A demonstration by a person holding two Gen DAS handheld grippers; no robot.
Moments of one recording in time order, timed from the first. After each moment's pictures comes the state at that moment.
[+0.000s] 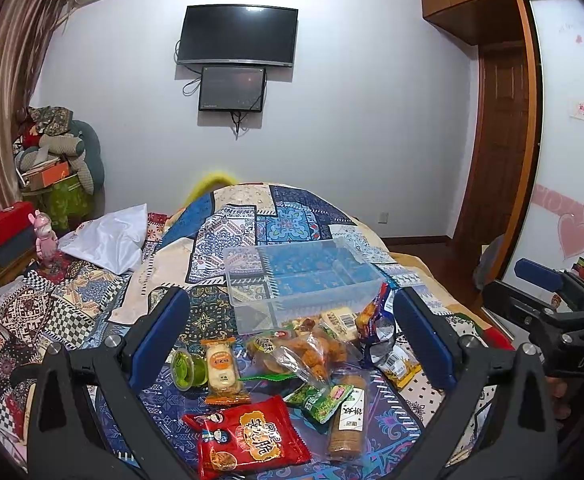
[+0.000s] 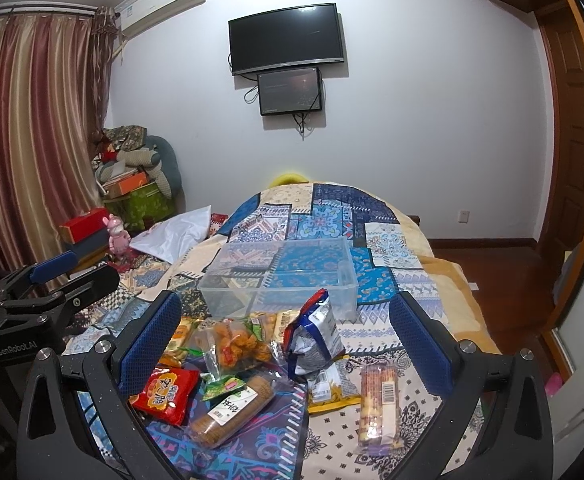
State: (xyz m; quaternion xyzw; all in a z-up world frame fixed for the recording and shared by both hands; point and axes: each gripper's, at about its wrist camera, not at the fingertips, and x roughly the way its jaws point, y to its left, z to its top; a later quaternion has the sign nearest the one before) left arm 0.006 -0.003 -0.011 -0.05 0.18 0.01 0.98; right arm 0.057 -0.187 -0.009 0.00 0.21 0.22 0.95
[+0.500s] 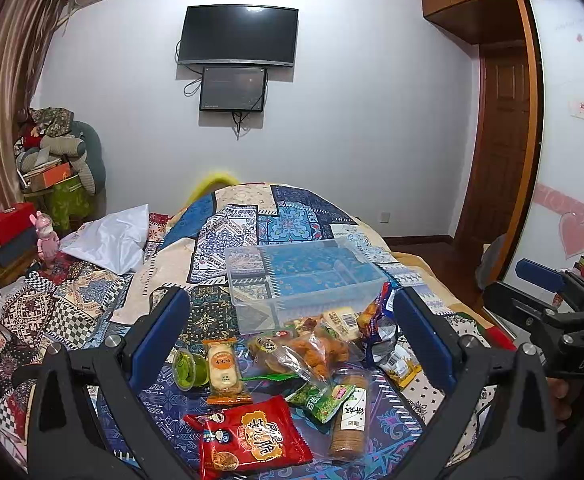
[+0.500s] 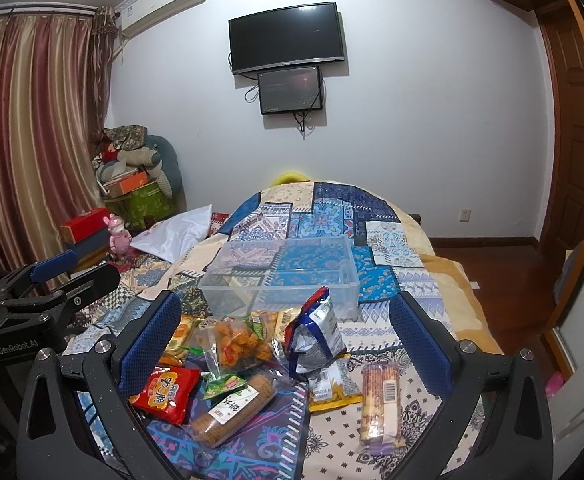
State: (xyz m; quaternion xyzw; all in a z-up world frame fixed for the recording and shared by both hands) left arm 0.007 -0.002 -0.012 -0.05 0.18 0.01 0.98; right arm 0.057 -0.186 -0.008 0.00 0.21 0.22 0.95
